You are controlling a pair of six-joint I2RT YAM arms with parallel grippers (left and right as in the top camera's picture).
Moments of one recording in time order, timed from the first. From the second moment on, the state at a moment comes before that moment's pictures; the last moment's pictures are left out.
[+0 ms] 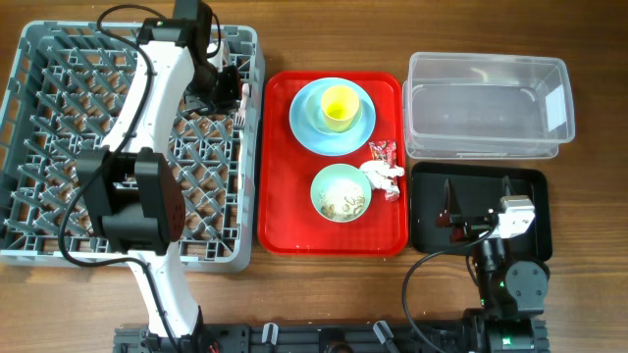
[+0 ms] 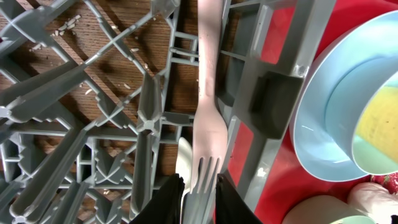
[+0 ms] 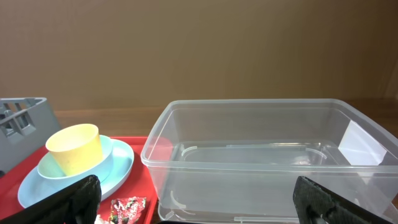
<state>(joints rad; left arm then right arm) -0.09 2.12 1.89 -1.22 0.18 -0.24 0.01 0.02 0.01 0.00 -0.04 0.06</state>
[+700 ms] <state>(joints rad) -0.12 2.13 1.73 -1.01 0.18 -0.24 0.01 0.02 0.01 0.00 -0.04 0.06</state>
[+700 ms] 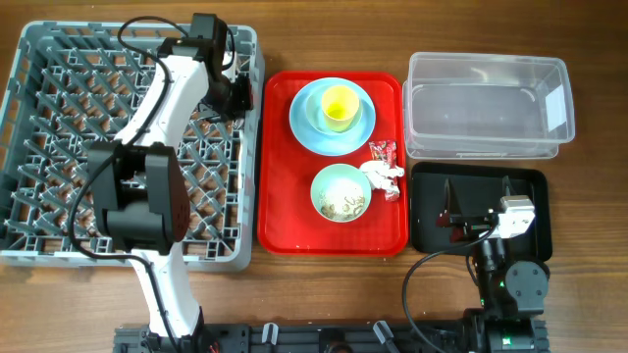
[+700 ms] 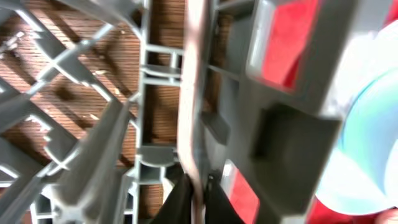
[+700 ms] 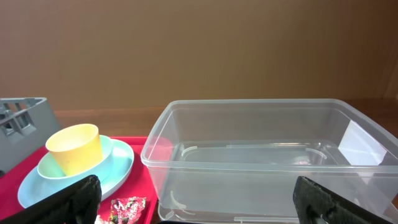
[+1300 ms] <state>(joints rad) -0.14 1.88 1.64 -1.25 0.15 -0.24 0.01 0.02 0.01 0.00 -0.04 0.06</state>
